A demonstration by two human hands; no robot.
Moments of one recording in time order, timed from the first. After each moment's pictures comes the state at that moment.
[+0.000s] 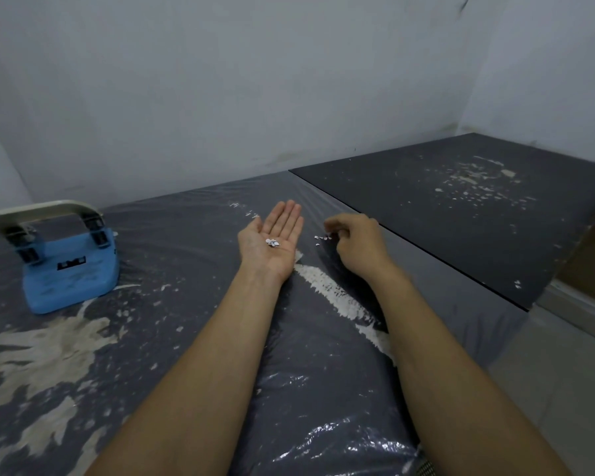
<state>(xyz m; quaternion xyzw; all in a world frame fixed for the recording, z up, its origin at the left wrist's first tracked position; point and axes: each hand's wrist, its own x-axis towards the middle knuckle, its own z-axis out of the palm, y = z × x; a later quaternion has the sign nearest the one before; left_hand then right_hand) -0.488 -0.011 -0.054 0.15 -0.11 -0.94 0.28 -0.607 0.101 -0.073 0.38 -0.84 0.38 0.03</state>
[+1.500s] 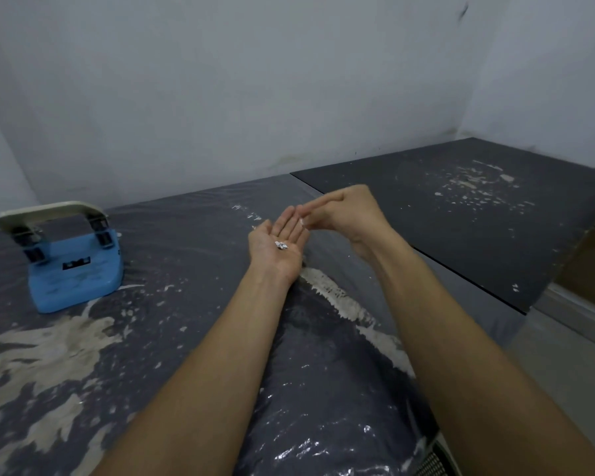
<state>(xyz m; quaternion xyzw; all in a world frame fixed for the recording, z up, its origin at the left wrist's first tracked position) -0.492 -0.003 -0.050 0.19 -0.15 -0.93 0.28 -0.559 0.091 0.005 0.30 -0.73 0.59 -0.17</state>
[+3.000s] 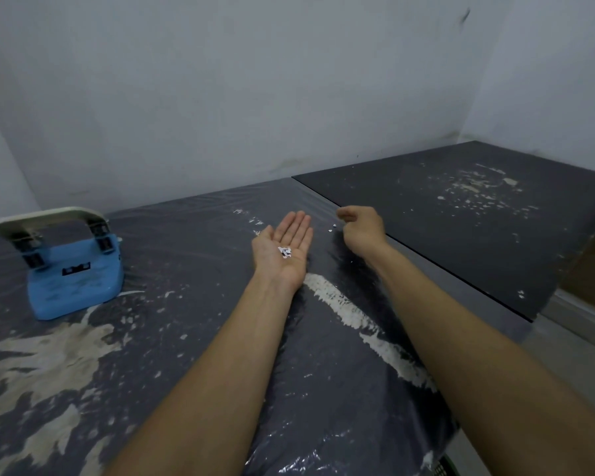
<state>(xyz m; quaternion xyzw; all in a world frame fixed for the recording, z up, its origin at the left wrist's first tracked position) -0.496 -0.002 -0.053 0.18 -0.11 -0.94 0.28 -0.631 0.075 -0.053 0.25 -0.86 0.45 -0.05</state>
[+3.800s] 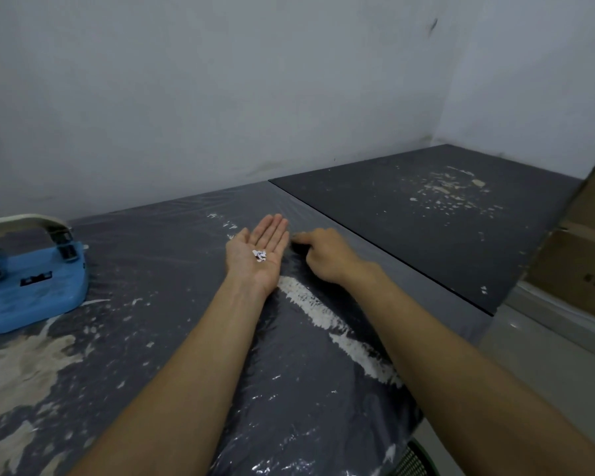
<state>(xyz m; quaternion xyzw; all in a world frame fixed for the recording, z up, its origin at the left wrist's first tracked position) -0.500 0.000 -0.055 0.16 -0.13 -0.94 0.27 -0.603 0.099 -0.053 0.47 -0.86 0.18 0.00</state>
